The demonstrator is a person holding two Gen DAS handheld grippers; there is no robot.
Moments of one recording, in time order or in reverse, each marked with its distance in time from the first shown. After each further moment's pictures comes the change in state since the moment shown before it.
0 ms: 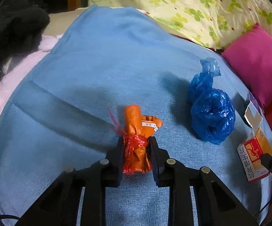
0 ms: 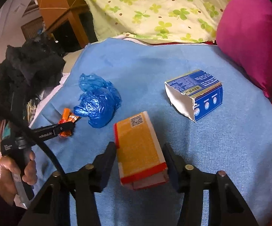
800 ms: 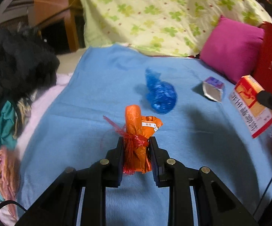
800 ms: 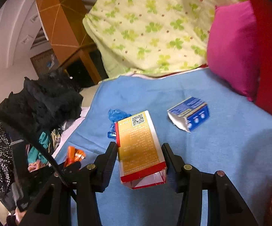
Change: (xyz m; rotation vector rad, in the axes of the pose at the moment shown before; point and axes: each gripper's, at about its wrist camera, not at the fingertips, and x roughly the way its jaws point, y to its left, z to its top) left arm -0.125 -0.062 -0.089 0.206 -0.232 0.100; right arm -0.110 0.007 -0.034 0.097 -0.265 0.106
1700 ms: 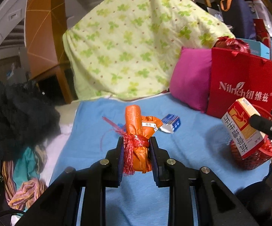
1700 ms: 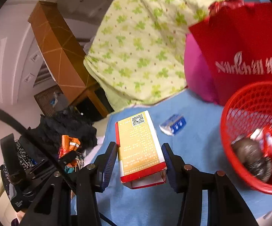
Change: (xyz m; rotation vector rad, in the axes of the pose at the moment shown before) left arm -0.182 -0.076 0.020 0.173 -0.271 -0.031; right arm -0.196 0.001 -0.030 0.155 -0.252 0.022
